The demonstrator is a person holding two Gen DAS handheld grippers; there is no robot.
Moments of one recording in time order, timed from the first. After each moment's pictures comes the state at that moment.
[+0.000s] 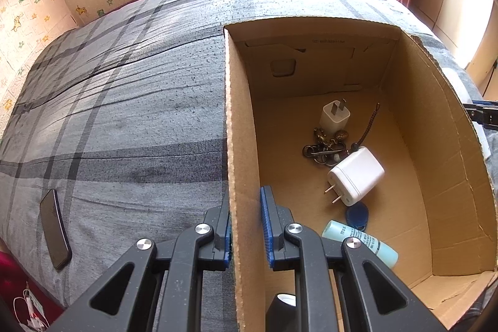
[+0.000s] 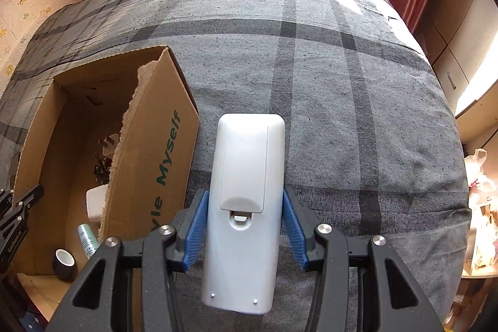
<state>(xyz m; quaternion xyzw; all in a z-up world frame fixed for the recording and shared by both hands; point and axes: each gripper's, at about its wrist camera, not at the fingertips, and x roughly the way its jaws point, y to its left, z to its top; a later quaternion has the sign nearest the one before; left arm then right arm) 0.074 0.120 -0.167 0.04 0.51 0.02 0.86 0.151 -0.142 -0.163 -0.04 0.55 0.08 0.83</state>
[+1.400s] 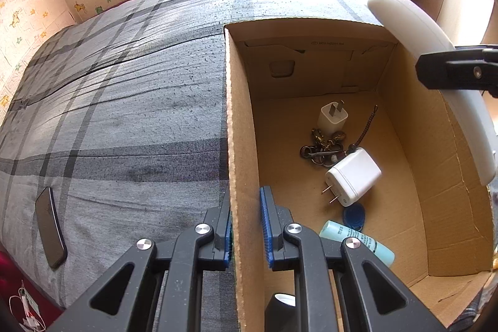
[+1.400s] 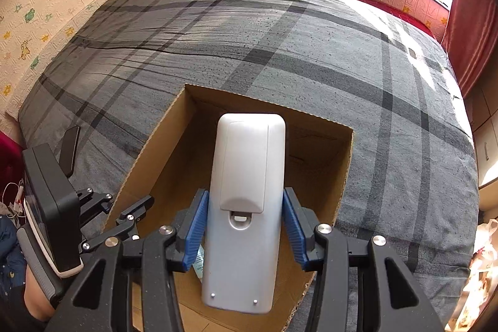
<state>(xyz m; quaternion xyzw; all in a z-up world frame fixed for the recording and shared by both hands) 0.074 0.124 -0.168 0.03 0.52 0.01 0.86 0.131 0.003 -0.107 -0.10 0.52 0.22 0.82</state>
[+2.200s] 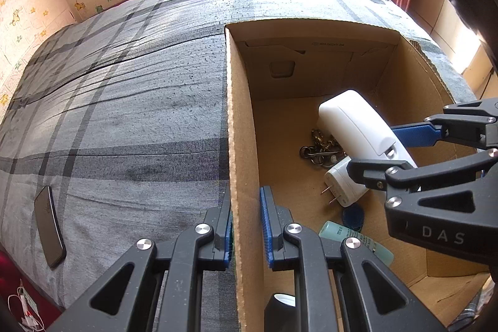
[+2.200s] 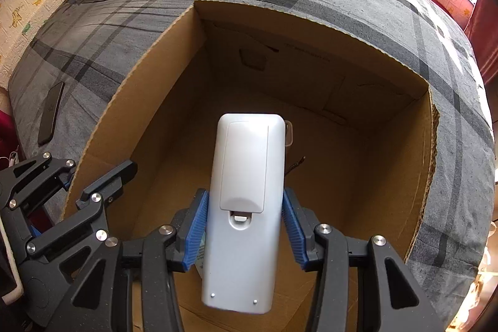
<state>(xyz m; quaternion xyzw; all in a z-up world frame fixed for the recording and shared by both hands) 0.074 0.128 -0.168 0.03 0.52 0.01 0.86 0.133 0.034 -0.190 -0.15 0.59 0.21 0.77</state>
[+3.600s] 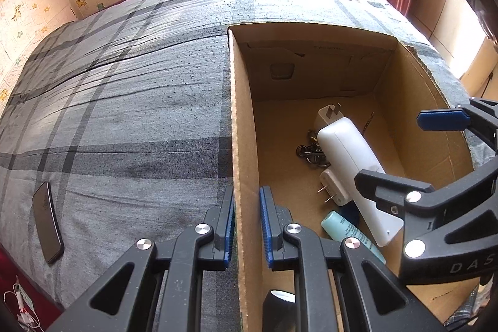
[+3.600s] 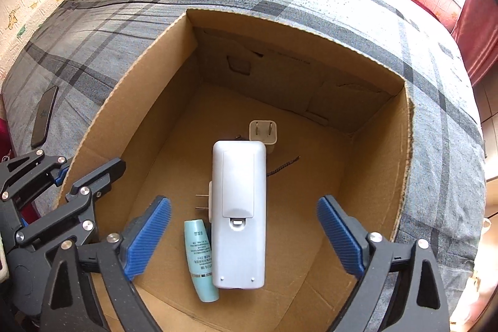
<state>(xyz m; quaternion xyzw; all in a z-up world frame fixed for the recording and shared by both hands) 0.070 0.134 -0.164 0.02 0.51 0.00 0.86 0.126 0.013 -0.167 -0.14 0.56 0.19 0.80</state>
